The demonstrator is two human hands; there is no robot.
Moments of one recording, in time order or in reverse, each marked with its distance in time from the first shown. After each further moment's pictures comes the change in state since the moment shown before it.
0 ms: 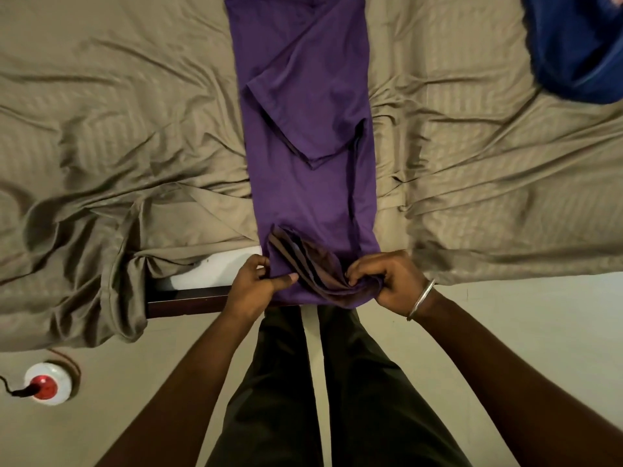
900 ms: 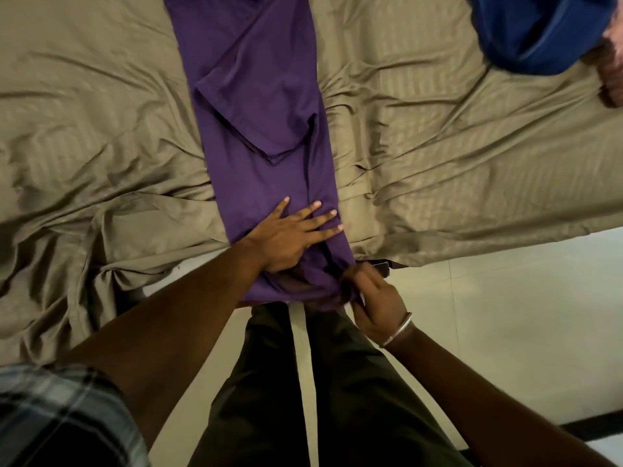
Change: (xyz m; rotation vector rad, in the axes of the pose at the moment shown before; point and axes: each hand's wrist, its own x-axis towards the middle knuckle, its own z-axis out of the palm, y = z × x) left_hand 0.064 0.064 0.065 1.706 -0.470 1.161; right_hand -0.068 -0.007 0.034 -0.168 0.304 0.152
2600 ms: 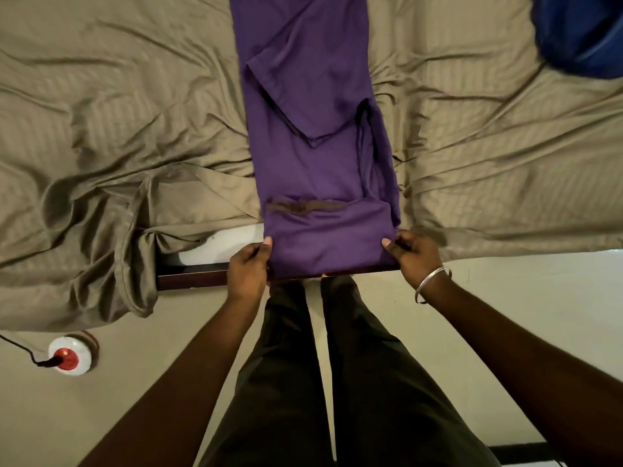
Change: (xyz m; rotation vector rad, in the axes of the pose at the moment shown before) left_hand -0.106 0.066 0.031 -1.591 0.767 -1.282; right_hand 0.045 0.027 -0.016 0.221 0.019 0.687
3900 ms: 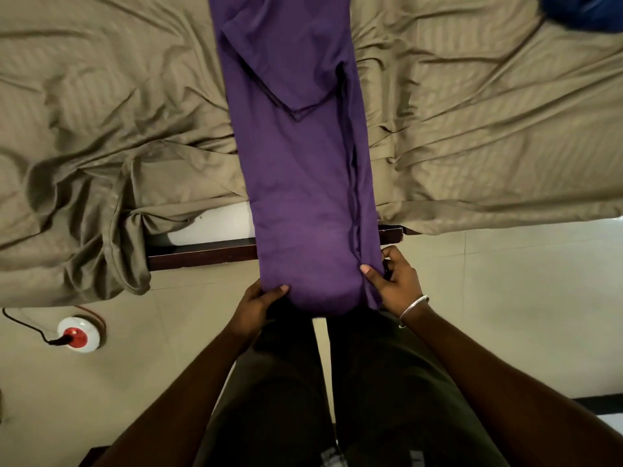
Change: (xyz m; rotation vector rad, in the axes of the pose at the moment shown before) left_hand -0.052 -0.066 -0.013 -0.148 -0.400 -0.346; right_hand -0.071 0.041 0.019 0.100 -0.062 0.088
